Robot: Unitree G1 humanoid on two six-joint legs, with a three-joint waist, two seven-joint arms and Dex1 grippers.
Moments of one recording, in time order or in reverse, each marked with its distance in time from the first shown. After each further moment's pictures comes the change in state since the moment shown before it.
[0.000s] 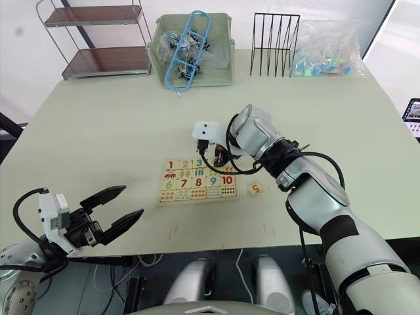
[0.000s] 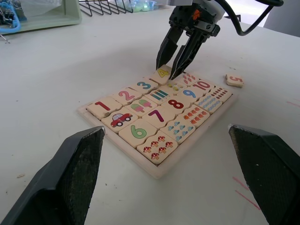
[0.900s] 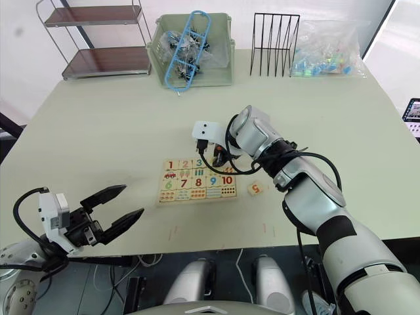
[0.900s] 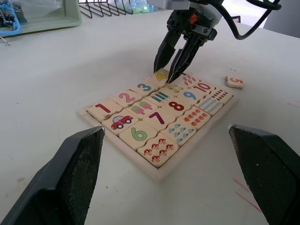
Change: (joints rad) left arm -0.015 0.000 -0.004 0.000 0.000 0.001 0.009; right arm 0.002 0.027 -0.032 0.057 -0.024 -0.049 0.004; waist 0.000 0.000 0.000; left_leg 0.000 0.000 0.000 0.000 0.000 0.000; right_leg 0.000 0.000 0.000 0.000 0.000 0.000
